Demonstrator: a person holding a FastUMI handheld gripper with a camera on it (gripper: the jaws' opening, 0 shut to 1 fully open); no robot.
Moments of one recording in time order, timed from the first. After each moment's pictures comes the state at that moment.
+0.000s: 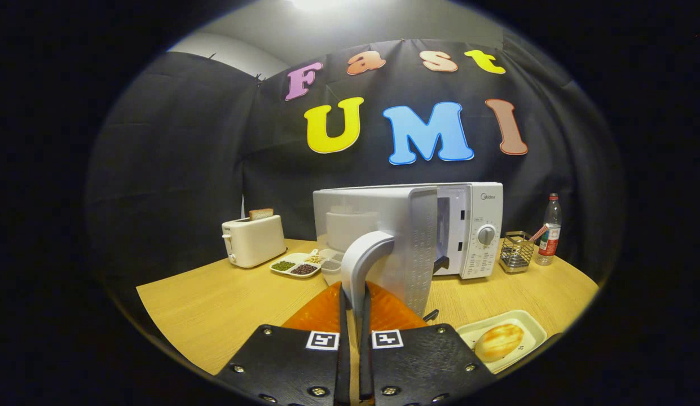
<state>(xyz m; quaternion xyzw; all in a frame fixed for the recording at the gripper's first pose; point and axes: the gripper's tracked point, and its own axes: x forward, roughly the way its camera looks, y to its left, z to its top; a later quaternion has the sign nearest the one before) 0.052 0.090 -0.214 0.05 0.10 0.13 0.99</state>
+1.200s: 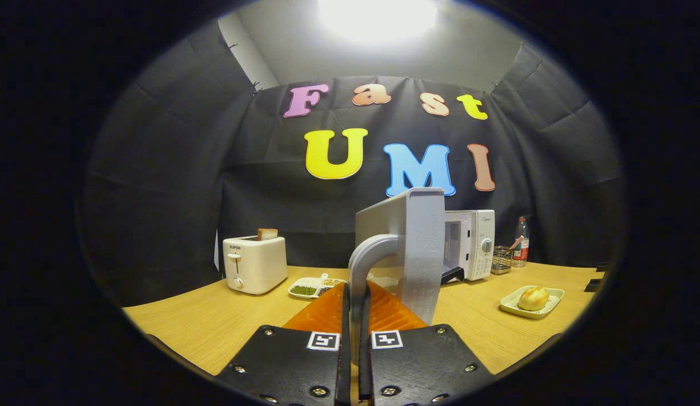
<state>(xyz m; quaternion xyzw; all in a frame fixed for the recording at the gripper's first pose) 0.032 0.254 -0.207 0.02 0.00 -0.03 1.00</state>
